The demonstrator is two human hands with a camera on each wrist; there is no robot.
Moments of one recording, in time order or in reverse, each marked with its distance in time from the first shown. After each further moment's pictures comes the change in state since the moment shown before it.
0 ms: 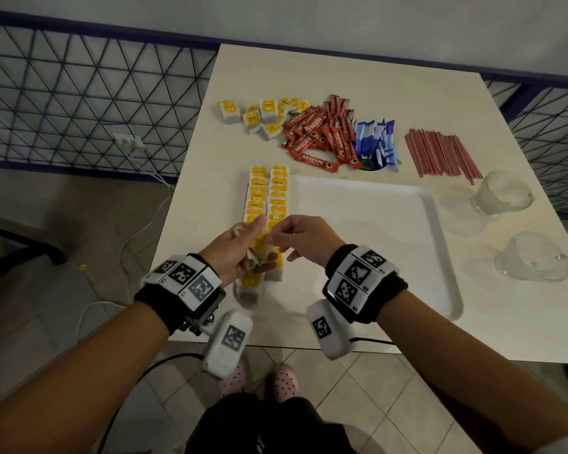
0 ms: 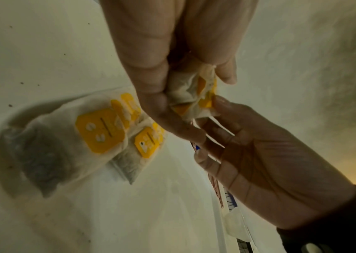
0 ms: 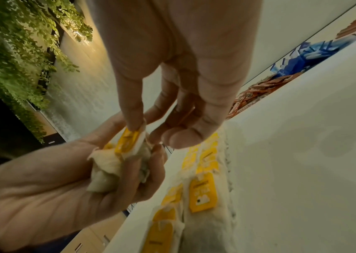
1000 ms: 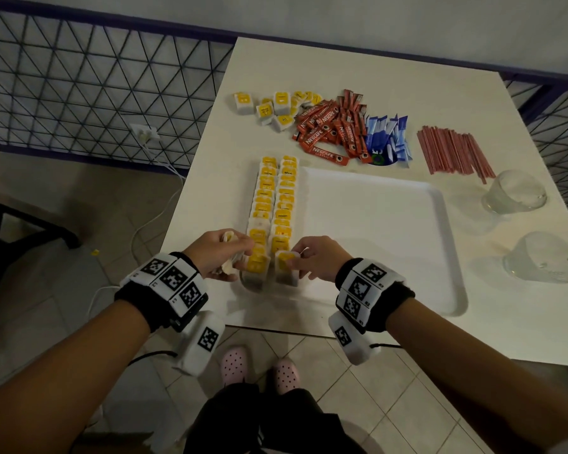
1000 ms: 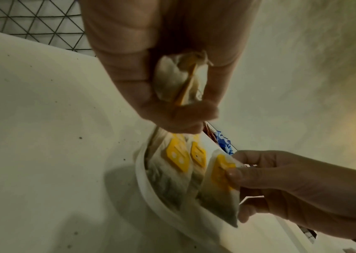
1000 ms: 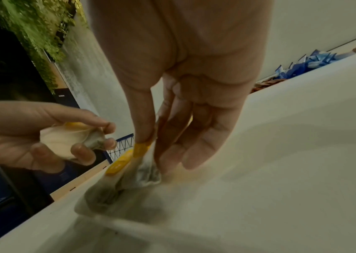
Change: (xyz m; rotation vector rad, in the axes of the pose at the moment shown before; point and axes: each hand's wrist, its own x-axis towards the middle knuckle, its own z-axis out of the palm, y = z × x) left_hand -0.023 -0.011 -0.032 0.385 0.162 -0.062; right_hand -0.011 0.040 0.002 -0.317 -0.098 0.150
